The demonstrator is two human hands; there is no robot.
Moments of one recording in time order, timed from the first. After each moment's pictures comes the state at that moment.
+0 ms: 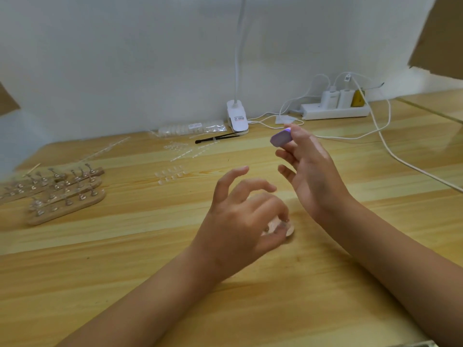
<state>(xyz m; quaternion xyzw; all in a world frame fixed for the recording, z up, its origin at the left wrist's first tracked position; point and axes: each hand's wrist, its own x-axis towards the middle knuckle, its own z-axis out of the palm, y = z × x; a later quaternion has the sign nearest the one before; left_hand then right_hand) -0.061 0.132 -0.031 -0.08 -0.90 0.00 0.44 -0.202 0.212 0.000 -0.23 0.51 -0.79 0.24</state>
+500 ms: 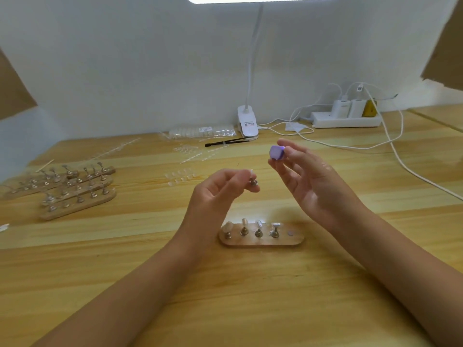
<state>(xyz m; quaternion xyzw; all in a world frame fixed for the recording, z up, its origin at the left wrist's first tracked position) -0.048 0.106 -0.011 0.13 -0.68 -0.65 0.31 -0.206 0.212 -0.002 -0.25 0.37 -0.81 0.38</state>
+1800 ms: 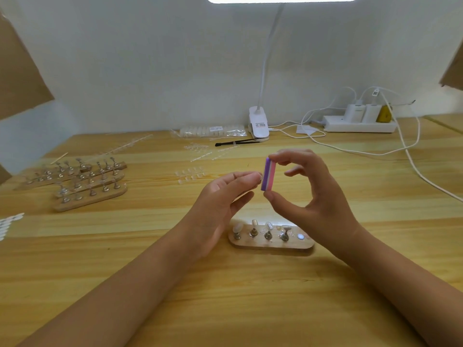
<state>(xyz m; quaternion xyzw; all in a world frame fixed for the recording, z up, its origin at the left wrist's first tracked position) -0.046 0.090 -0.013 0.13 -0.60 -0.76 0.22 -0.175 0.219 -0.011 -0.61 0.58 -0.54 -0.07</state>
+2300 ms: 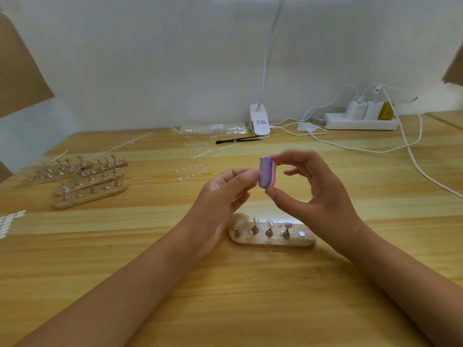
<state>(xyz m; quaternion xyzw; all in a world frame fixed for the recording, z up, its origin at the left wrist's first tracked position) -0.045 0.094 -0.012 0.15 -0.61 -0.74 0.24 -0.179 0.217 -0.014 -0.59 0.56 -0.58 -0.02</state>
